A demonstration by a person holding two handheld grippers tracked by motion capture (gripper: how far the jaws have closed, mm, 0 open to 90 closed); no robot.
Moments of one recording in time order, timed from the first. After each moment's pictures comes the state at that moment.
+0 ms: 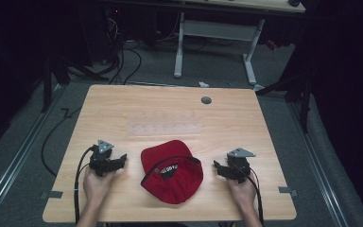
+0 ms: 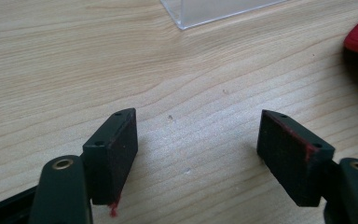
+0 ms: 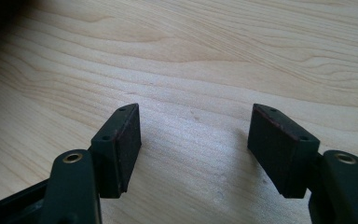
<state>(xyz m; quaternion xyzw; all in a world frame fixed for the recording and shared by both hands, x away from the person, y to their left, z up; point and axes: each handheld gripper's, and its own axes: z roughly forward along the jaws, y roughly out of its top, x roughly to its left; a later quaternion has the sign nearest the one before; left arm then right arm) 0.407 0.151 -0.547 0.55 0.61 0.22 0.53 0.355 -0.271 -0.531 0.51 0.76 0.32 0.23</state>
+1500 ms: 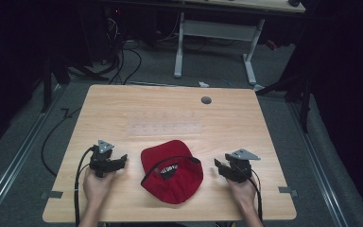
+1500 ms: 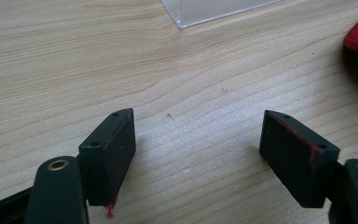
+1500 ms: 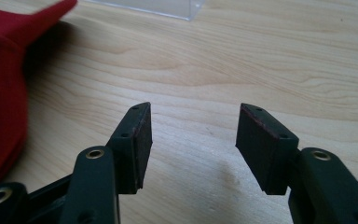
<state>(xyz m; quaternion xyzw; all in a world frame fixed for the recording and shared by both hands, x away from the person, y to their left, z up) 0.406 0.150 -0.547 0.55 0.61 0.22 0.53 0.342 -0.269 -0.518 0.50 0.75 0.37 0.23</state>
